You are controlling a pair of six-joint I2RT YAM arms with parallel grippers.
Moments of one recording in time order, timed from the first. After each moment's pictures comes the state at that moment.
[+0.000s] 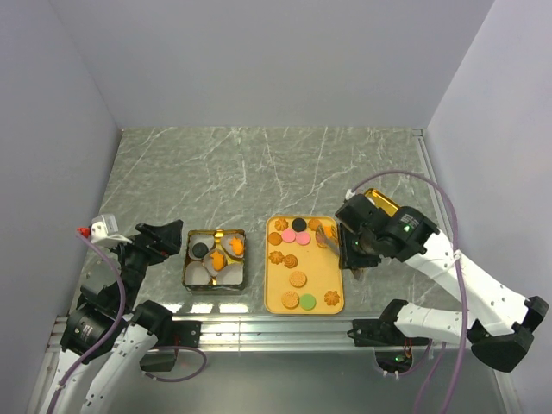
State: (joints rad) left arm -0.44 0.15 0.66 -0.59 -0.34 -0.67; right arm 0.82 1.04 1.17 -1.37 0.13 0.71
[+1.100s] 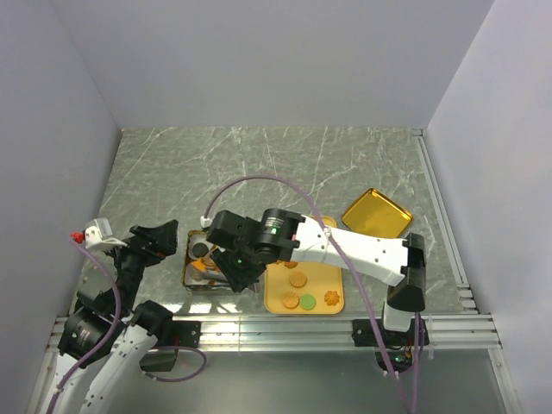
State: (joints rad) left arm -0.46 0.12 0.66 -0.59 -0.39 -0.68; right arm 1.30 1.76 1.82 -1.16 -0.03 0.53
